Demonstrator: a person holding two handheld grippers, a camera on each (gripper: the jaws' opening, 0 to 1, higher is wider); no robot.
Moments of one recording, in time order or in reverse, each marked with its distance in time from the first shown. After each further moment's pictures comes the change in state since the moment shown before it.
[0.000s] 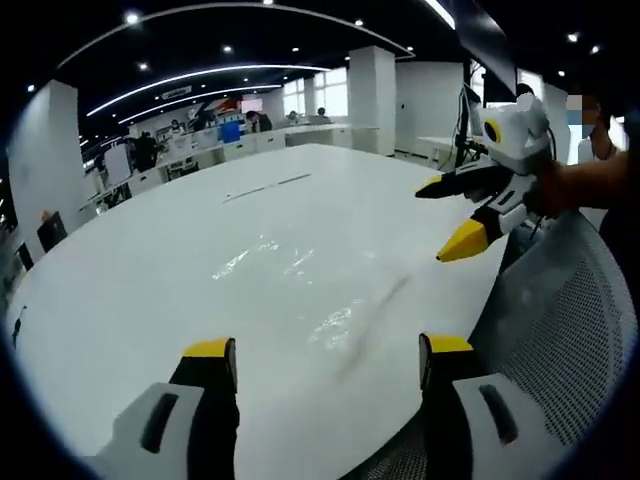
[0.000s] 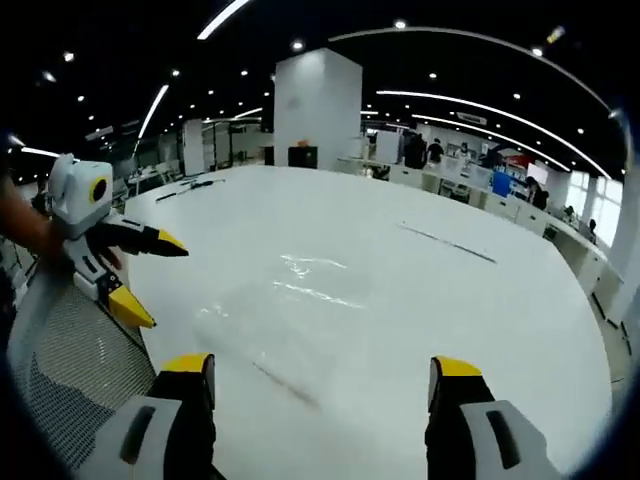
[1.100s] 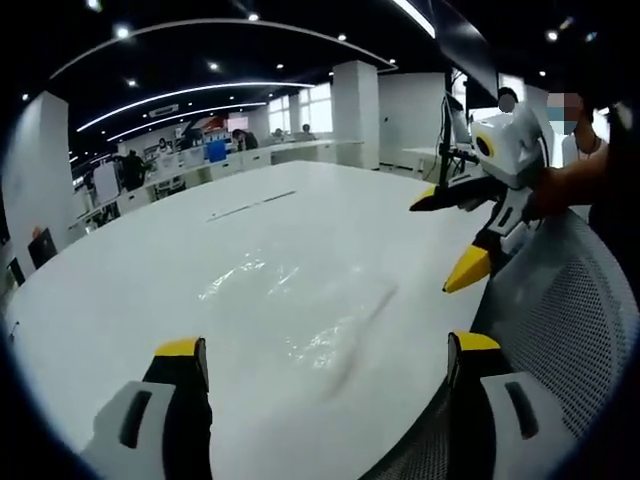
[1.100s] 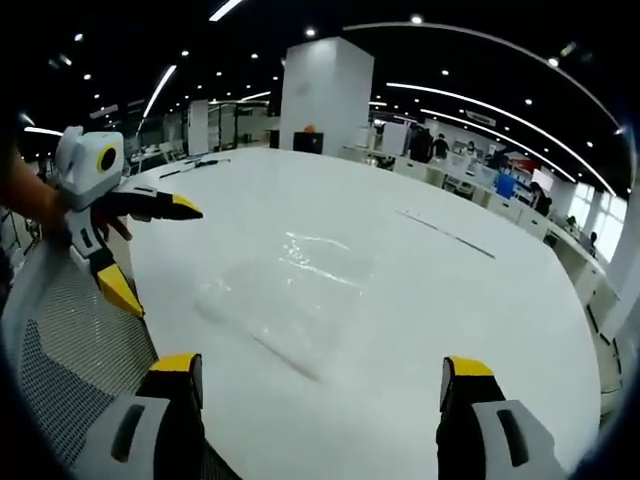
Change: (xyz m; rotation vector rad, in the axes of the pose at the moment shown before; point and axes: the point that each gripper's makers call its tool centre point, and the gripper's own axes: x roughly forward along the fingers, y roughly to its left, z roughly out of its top) left arm 0.003 -0.018 0.012 0.059 -0.068 -0.057; right arm 0.004 0.010 -0.012 -0.075 0.060 0.004
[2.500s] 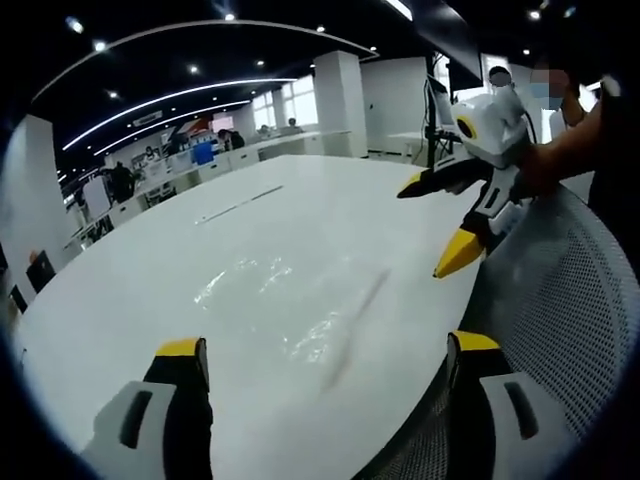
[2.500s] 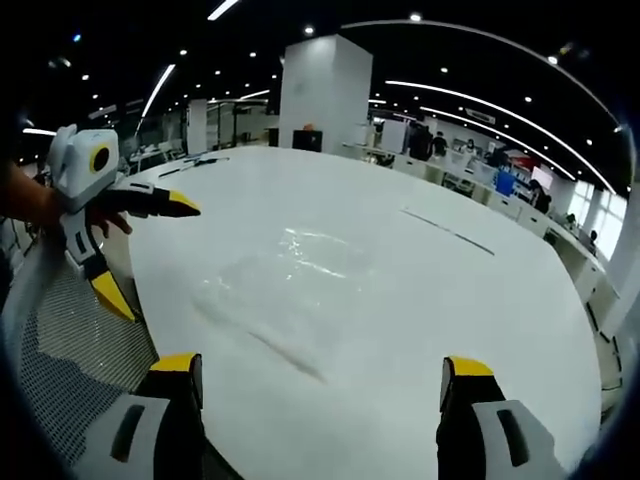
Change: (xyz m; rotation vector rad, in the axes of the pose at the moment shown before) left arm -0.003 -0.006 -0.006 0.098 0.037 -0.027; right arm -0.003 -0.002 0.001 0.010 -0.019 -0.014
